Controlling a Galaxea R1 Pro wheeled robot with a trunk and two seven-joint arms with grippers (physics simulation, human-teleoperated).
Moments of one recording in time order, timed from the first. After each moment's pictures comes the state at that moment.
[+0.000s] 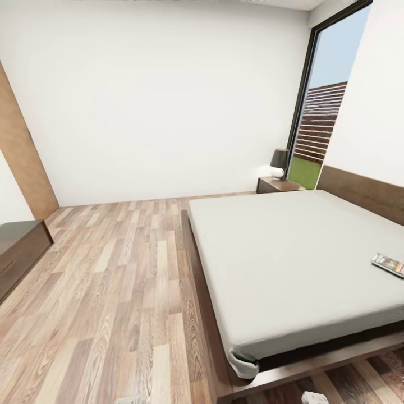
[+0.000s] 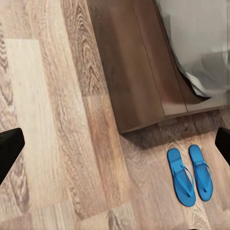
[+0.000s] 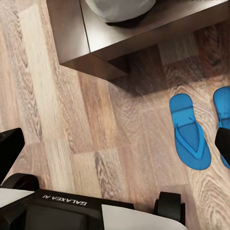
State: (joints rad) left arm -0.30 0.04 0.09 -0.19 0.17 -0.27 -0.48; right arm -0.46 -0.20 -0.02 -0.01 -0.14 0.03 0.53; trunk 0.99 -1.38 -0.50
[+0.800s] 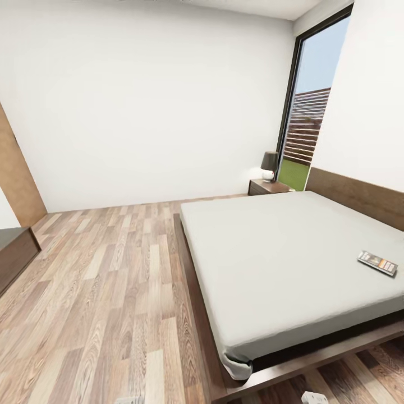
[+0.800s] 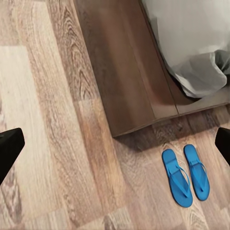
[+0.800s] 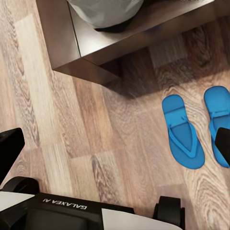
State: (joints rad) left arm -0.30 0.04 0.09 -0.19 0.17 -0.27 -0.48; right arm -0.46 -0.20 -0.02 -0.01 -0.14 0.03 0.53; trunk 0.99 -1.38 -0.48
